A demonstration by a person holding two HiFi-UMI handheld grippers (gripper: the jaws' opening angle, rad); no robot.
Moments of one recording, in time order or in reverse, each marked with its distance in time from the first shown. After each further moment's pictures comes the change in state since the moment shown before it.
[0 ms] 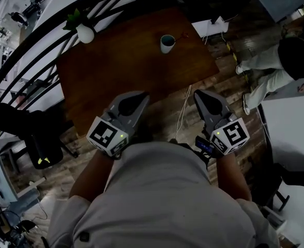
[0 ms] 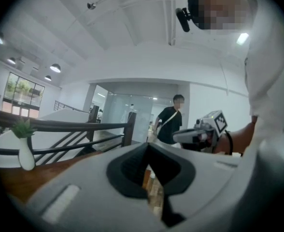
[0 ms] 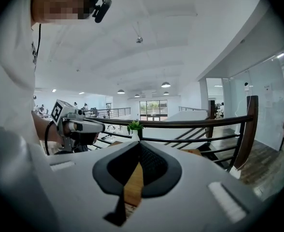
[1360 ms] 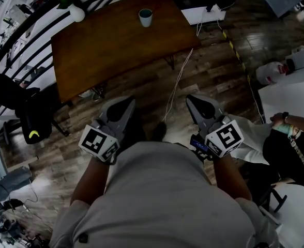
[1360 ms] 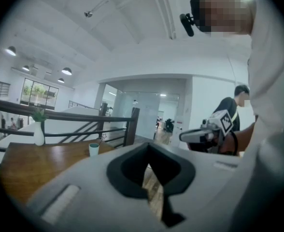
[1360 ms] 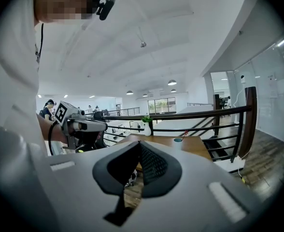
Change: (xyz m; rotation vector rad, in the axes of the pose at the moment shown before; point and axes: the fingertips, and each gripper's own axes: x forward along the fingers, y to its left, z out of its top) left arm -0.008 -0.252 -0.059 -0.035 0.039 0.174; right arm -0.251 0.036 -0.085 0.036 0.011 0.127
